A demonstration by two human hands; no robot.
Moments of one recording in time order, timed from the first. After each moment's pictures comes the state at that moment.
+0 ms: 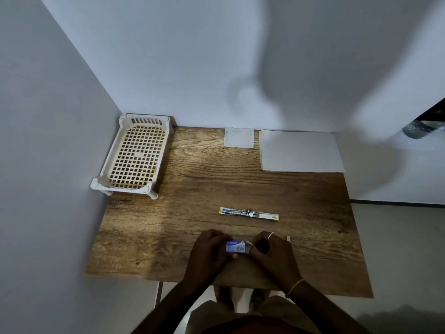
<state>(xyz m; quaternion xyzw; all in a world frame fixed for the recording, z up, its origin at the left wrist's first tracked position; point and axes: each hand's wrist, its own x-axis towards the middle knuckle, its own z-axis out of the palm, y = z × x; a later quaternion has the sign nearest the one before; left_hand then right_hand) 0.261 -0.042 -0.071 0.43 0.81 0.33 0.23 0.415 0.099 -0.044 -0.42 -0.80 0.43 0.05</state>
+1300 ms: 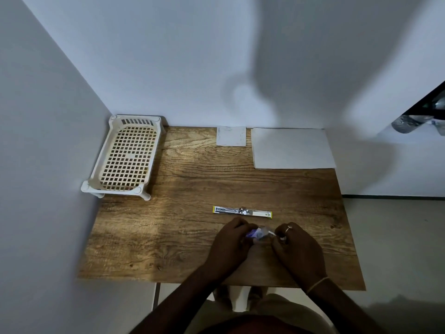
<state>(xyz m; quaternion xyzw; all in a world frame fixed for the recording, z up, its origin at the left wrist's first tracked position) 0.291 0.023 -0.065 0.52 0.76 0.32 0.24 0.453 0.134 -0.027 -0.45 -0.87 0.20 0.02</state>
